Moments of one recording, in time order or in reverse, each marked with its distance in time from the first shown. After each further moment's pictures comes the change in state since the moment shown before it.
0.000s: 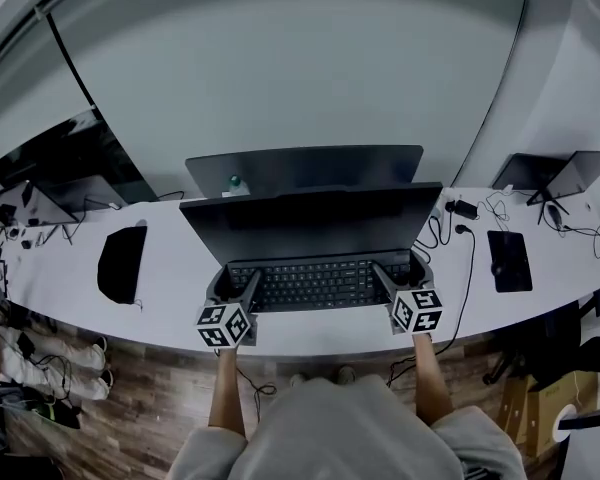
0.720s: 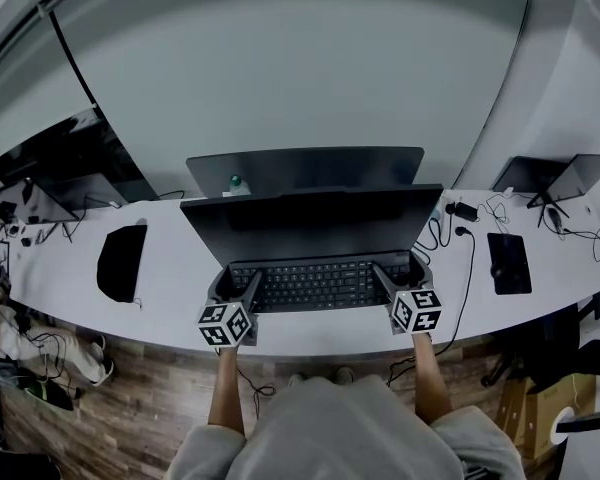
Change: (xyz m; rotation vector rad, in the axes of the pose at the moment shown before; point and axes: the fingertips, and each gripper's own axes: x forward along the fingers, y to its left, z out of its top) left arm 0.002 0.000 -0.008 -0.014 0.013 0.006; right arm 0.002 -0.003 -0.005 -0.004 0.013 0.005
